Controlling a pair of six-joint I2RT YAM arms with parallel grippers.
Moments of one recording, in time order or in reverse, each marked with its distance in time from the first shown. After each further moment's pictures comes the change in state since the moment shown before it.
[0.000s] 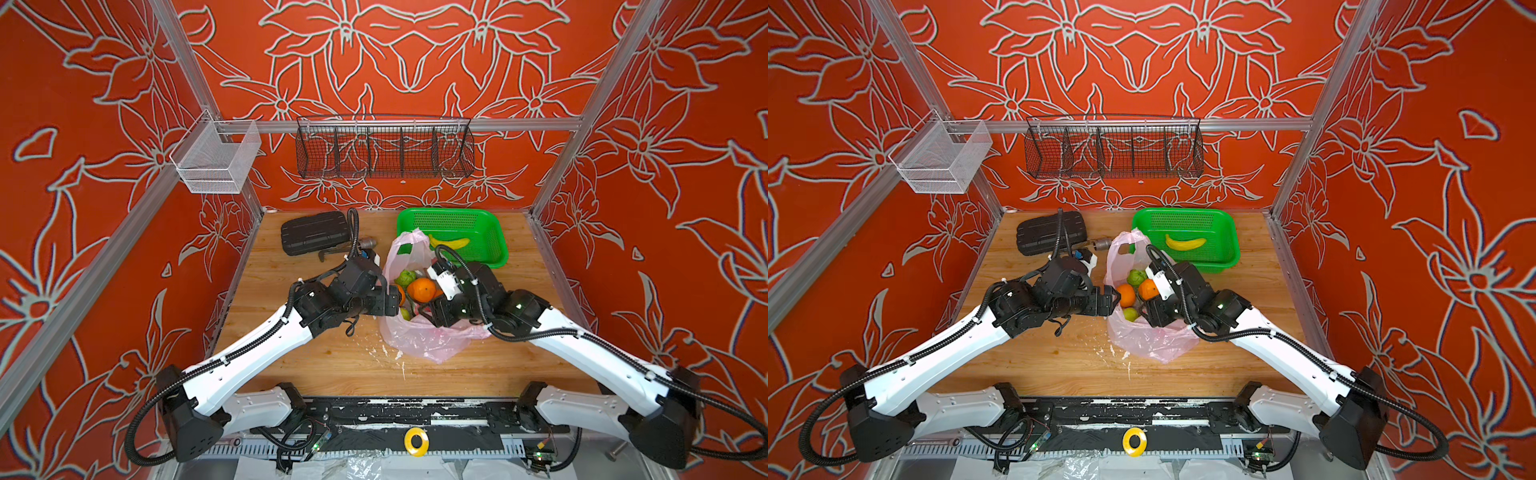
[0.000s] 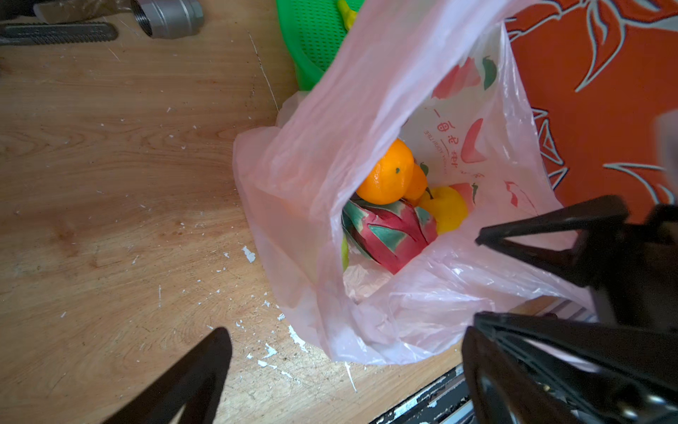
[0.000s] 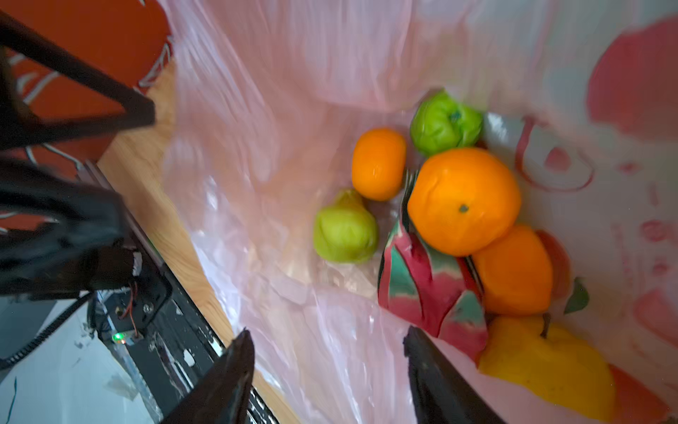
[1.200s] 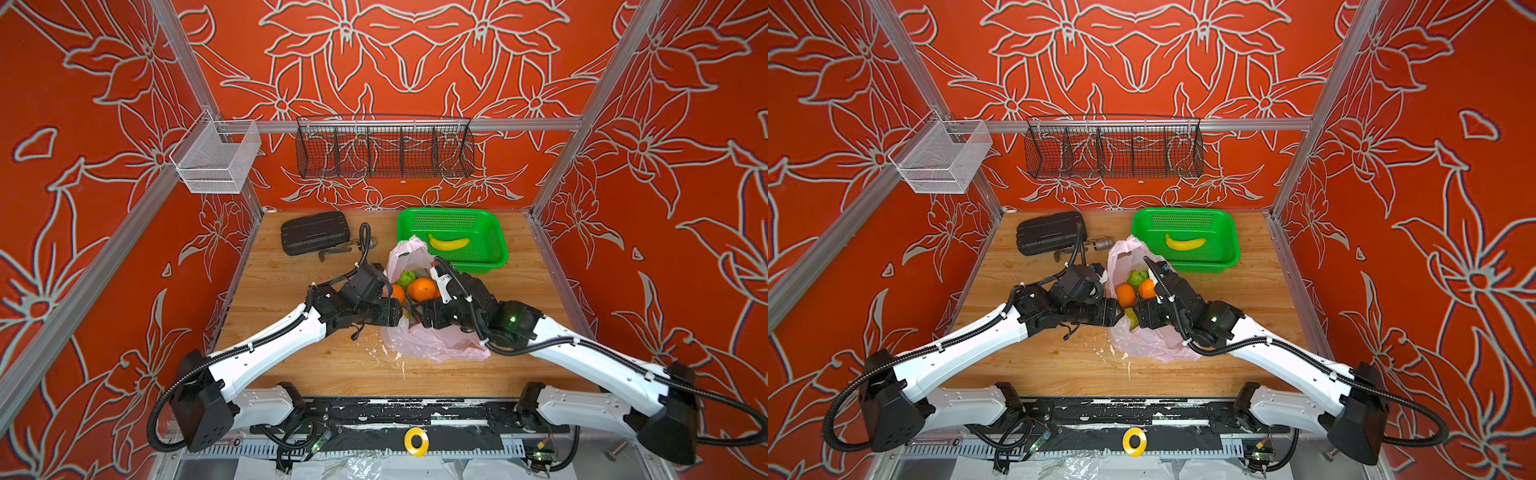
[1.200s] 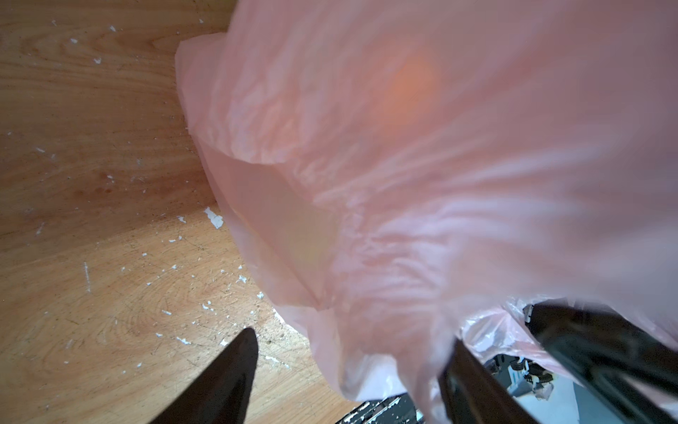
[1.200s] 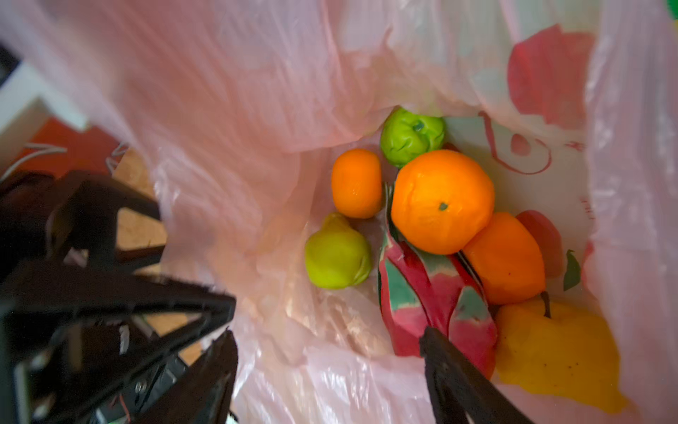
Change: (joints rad) left arm 0.021 0.069 -0.135 0.093 0.152 -0.009; right arm 0.132 0.010 -0.024 0.127 0.304 0.263
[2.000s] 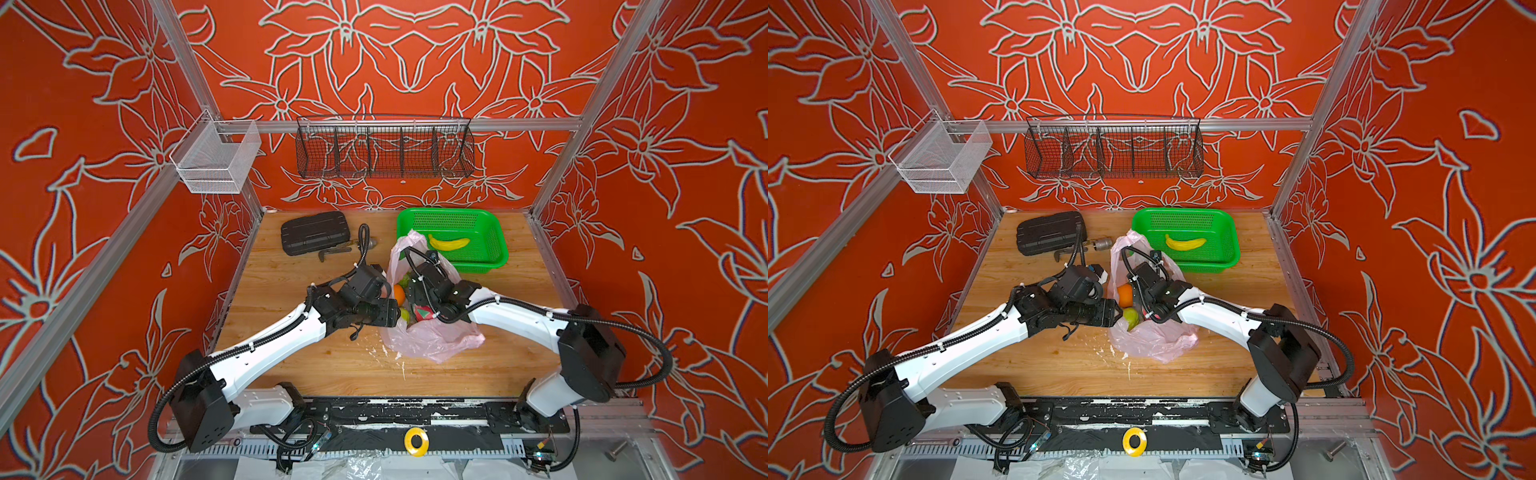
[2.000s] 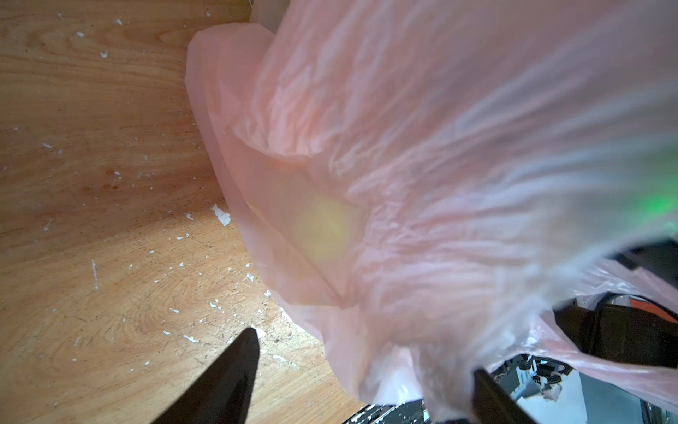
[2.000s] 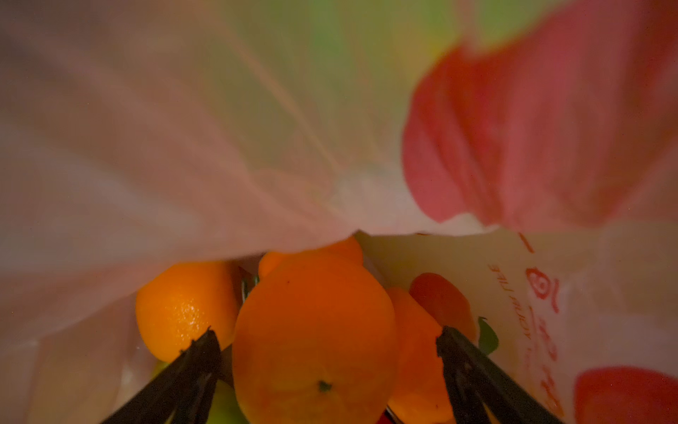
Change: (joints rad) left arm 0.013 0.000 -0.012 0.002 0.007 0.013; right arm -0.079 0.446 0.140 0.088 0.338 0.045
